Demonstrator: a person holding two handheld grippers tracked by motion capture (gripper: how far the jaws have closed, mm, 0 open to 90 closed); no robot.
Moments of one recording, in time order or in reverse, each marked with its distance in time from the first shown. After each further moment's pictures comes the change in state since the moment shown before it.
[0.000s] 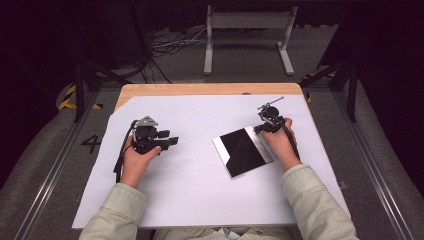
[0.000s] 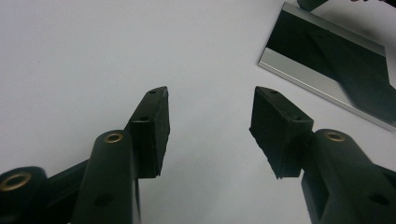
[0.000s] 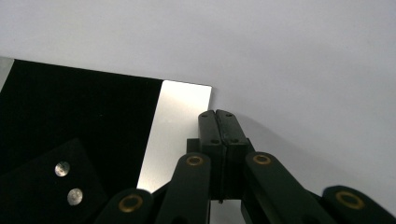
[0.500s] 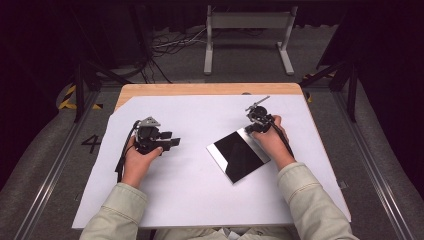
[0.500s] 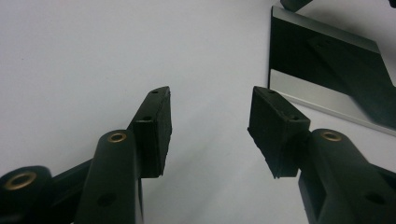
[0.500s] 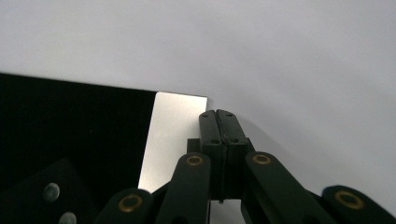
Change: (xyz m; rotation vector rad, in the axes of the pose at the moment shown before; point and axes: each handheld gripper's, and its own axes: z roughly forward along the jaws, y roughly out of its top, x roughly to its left) left arm -0.002 0.000 0.005 0.018 -0.025 -0.007; right arm 0.029 0.018 0.013 0.027 0.015 -0.158
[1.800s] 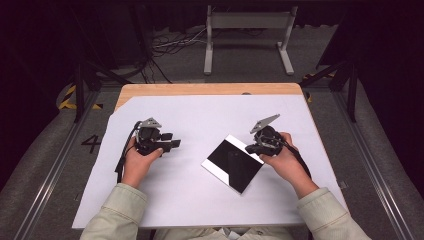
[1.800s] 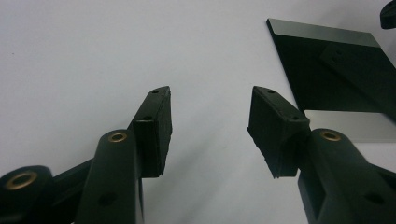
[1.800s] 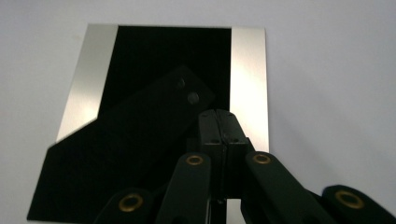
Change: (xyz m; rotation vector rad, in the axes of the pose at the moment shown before) left arm -0.002 -0.001 0.001 0.026 -0.005 0.019; right arm 0.057 -0.054 -0.072 -0.053 0.148 -0.182
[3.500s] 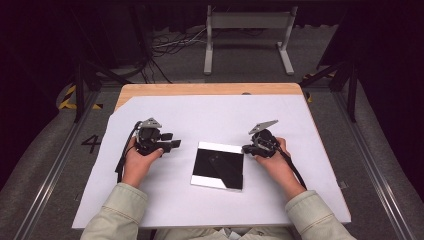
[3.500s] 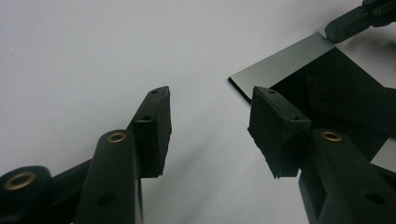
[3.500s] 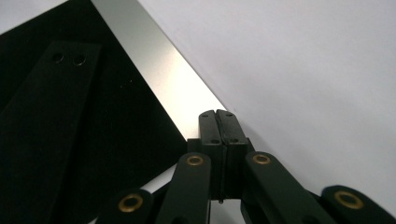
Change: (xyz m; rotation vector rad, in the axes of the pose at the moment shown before) left arm 0.000 0.000 0.000 0.000 0.001 0.007; right arm -0.014 -0.011 0.046 -0.096 -0.028 0.106
